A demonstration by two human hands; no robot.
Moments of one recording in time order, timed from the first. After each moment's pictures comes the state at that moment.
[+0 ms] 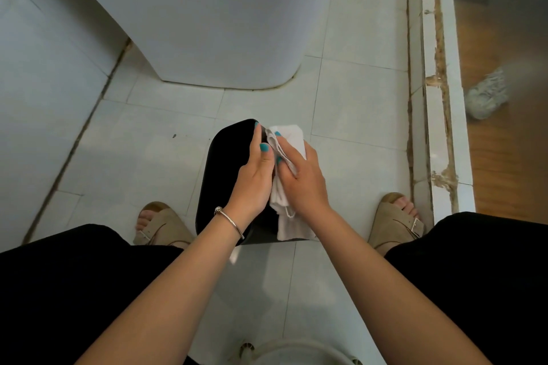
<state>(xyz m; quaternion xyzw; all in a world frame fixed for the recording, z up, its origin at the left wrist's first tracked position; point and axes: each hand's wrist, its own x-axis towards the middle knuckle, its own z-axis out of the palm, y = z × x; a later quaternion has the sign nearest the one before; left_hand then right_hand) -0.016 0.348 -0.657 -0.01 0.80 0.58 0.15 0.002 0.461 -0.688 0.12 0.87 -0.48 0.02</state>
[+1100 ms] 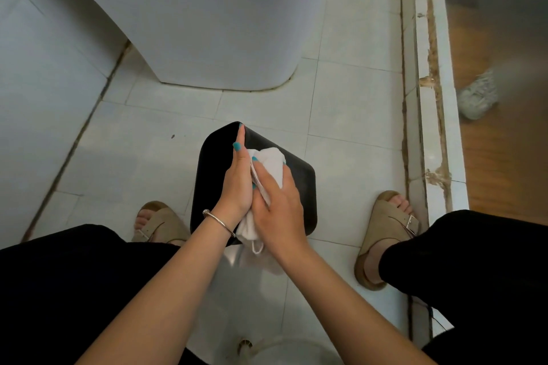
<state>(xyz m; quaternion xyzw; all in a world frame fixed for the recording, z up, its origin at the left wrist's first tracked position) -0.014 0.332 -0.668 -0.10 0.76 0.63 0.15 0.057 0.410 -0.661 0.11 0.87 -0.48 -0.01</state>
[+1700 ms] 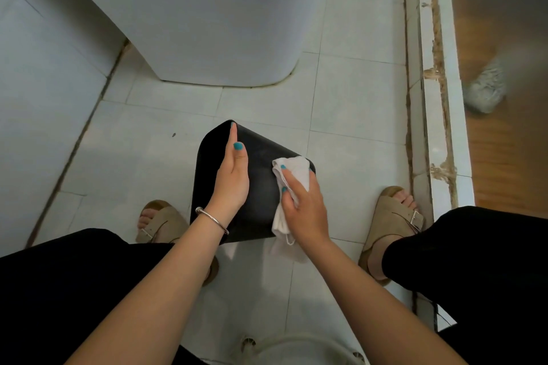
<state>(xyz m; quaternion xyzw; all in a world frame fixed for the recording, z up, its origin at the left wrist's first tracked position) -0.015 0.321 -0.660 -0.08 0.81 0.56 0.15 0.060 0.456 -0.729 0.17 0.89 -0.43 0.02</state>
